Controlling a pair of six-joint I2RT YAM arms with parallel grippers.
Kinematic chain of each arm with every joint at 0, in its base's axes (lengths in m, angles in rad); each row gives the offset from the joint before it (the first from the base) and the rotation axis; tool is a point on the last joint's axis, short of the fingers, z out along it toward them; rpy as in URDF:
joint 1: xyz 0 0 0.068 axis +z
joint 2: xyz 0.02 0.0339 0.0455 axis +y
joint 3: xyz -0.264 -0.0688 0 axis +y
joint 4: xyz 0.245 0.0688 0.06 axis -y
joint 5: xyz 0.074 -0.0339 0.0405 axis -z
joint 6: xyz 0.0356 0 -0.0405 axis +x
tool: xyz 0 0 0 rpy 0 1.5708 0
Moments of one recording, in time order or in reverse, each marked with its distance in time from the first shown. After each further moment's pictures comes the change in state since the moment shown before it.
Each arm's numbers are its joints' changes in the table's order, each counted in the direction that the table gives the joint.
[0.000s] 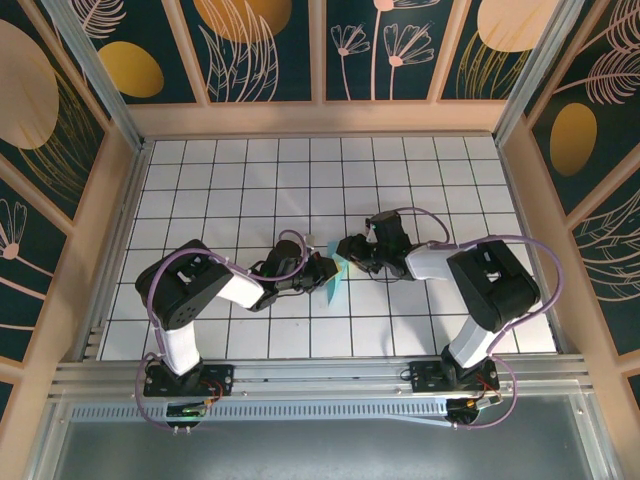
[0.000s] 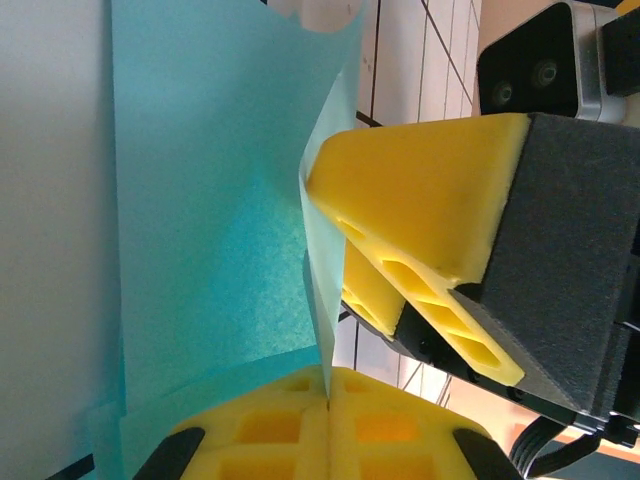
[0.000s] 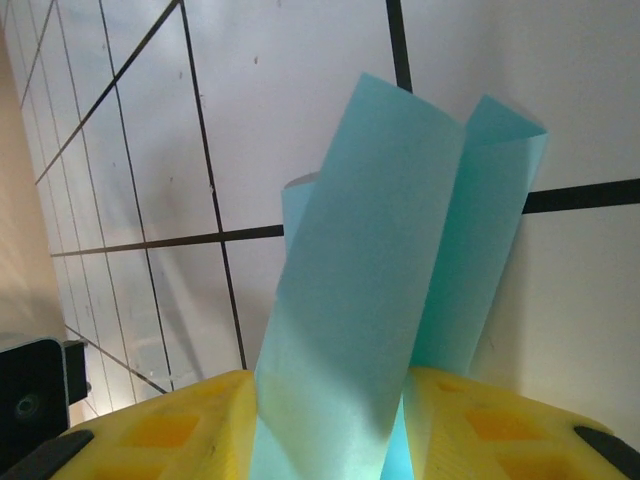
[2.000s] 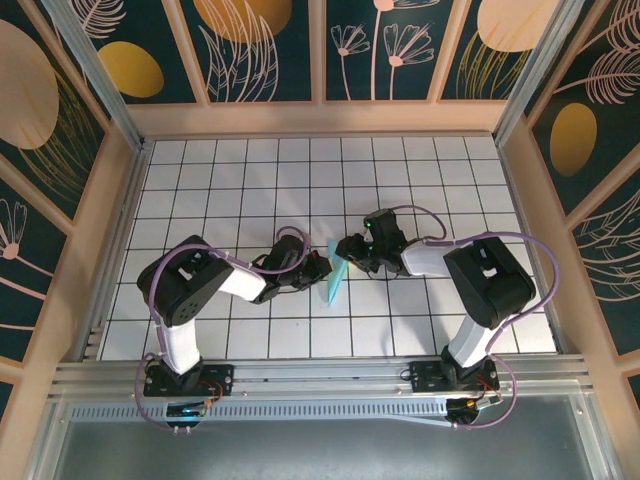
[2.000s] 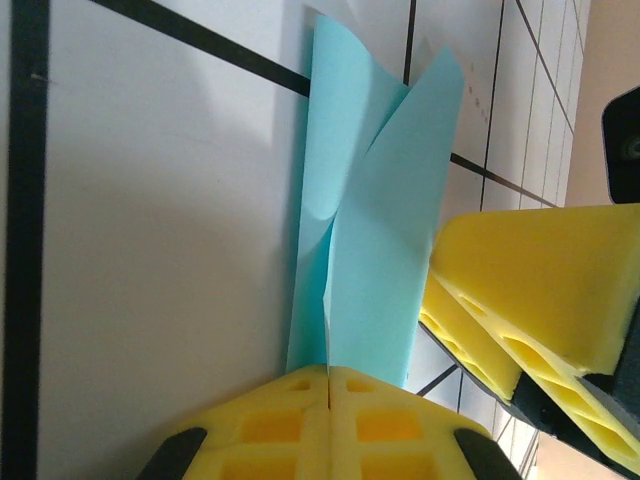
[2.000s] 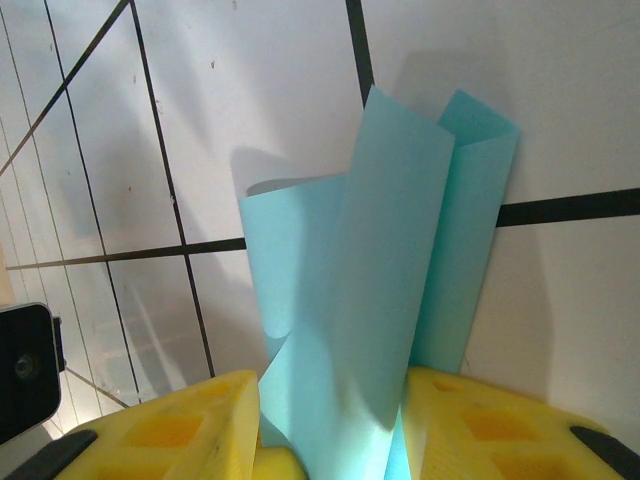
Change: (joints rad) left arm 0.034 0.023 -0.064 -0.208 -0.077 0.110; right arm 0.018 0.024 -0.050 -0.085 0.047 -0.011
